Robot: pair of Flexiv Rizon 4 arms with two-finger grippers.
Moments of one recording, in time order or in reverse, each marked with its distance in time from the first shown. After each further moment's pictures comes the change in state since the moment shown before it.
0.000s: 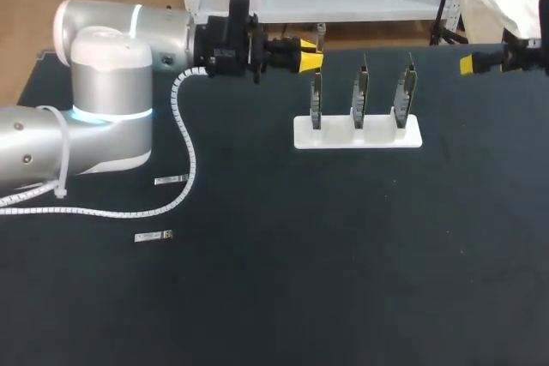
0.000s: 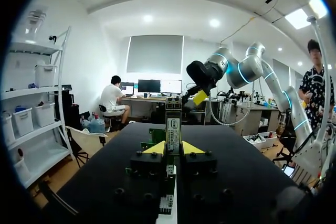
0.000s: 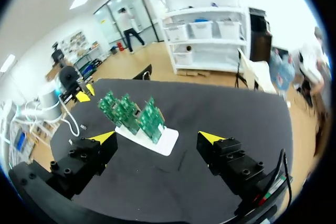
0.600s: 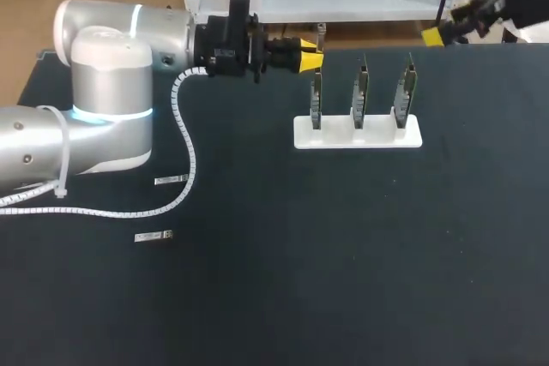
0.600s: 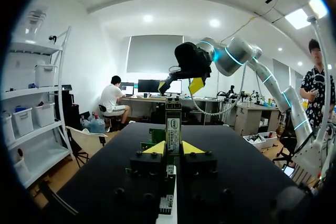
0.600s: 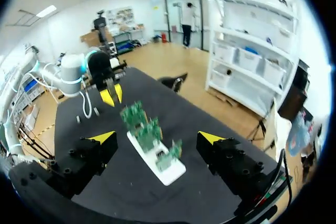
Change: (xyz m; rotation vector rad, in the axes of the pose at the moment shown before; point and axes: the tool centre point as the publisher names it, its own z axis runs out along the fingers) left arm 0.000 0.000 0.000 0.000 0.000 0.000; right arm -0.063 0.048 0.035 -0.215 0.010 -0.387
